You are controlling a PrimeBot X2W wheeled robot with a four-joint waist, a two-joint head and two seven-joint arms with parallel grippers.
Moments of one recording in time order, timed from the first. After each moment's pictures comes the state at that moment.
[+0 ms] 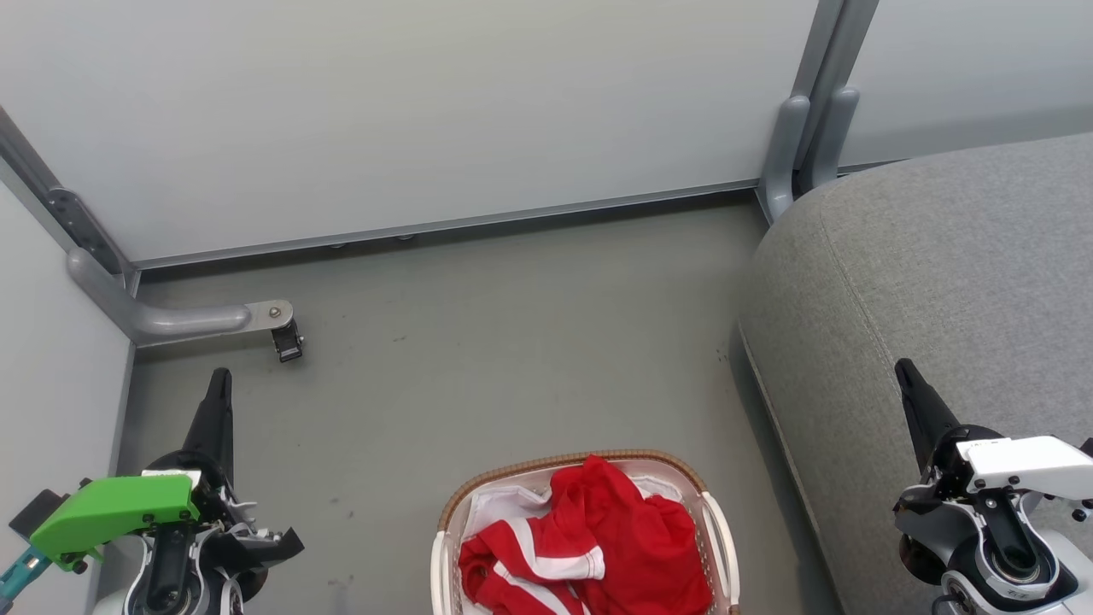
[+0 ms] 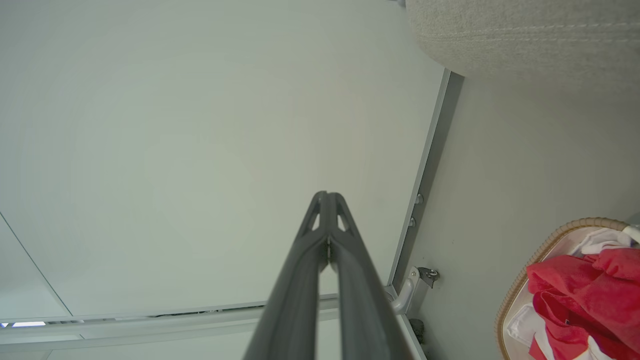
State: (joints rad) left arm -0.13 0.05 0.12 0.16 -1.61 -0.03 0.11; right arm -0.17 -0.40 0.34 0.18 2.01 0.13 -0.25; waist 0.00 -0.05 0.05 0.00
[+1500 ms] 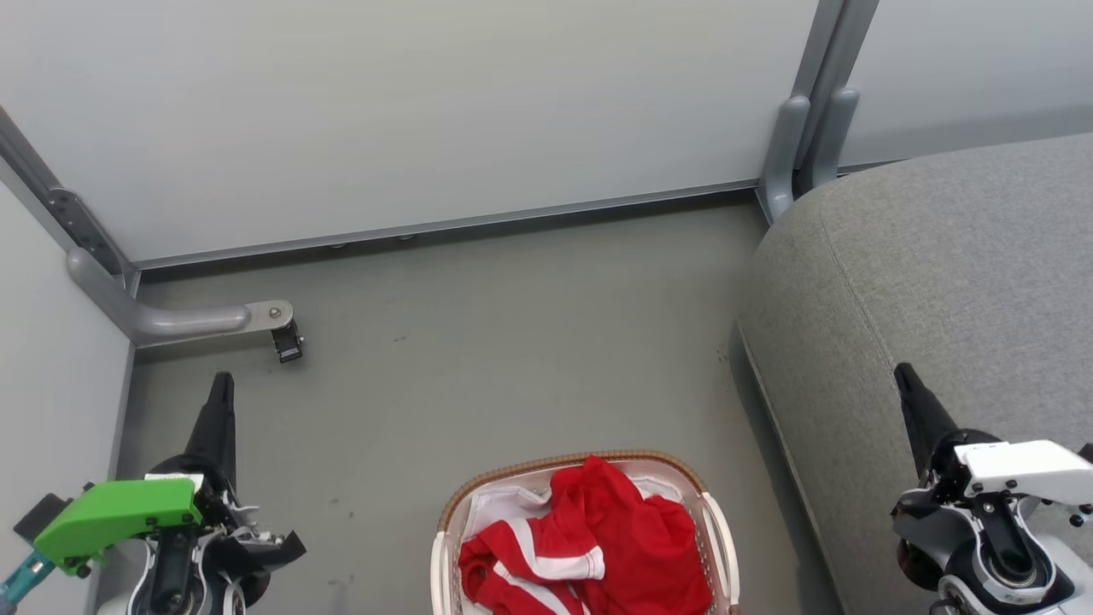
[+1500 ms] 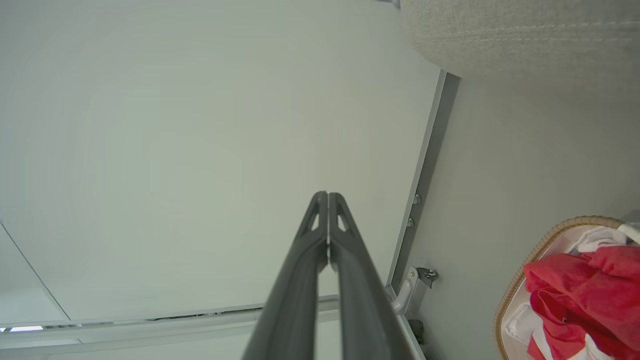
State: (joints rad) left arm -0.13 0.05 0.12 0.16 -1.61 -0.03 0.11; right arm -0.17 -0.40 0.34 0.18 2.02 0.13 -0.25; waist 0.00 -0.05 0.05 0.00
